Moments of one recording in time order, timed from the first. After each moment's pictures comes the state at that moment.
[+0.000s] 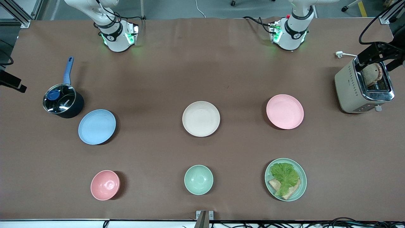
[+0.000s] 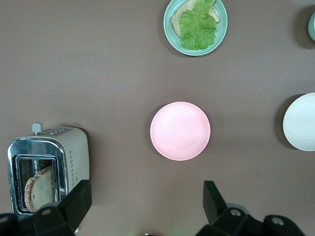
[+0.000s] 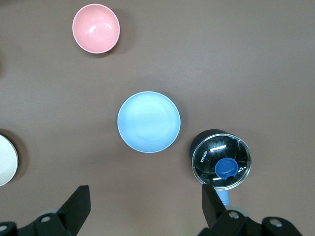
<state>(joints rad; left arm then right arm) -0.02 -0.06 -0.02 -1.51 -0.02 1.47 -0.04 0.01 0.08 -0.16 -1.40 0.04 1.48 0.00</state>
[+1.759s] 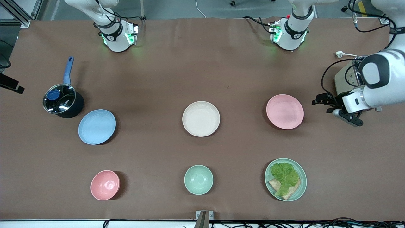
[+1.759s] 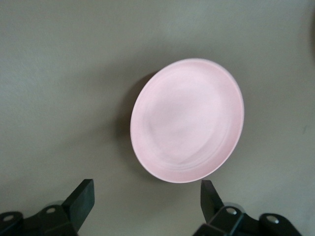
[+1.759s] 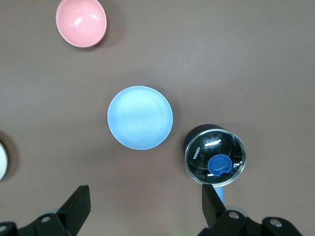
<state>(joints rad) 0.03 0.21 0.12 -2.11 -0.34 2.03 0.74 -0.03 0.11 -0.17 -1.44 0.04 1.48 -0.06</state>
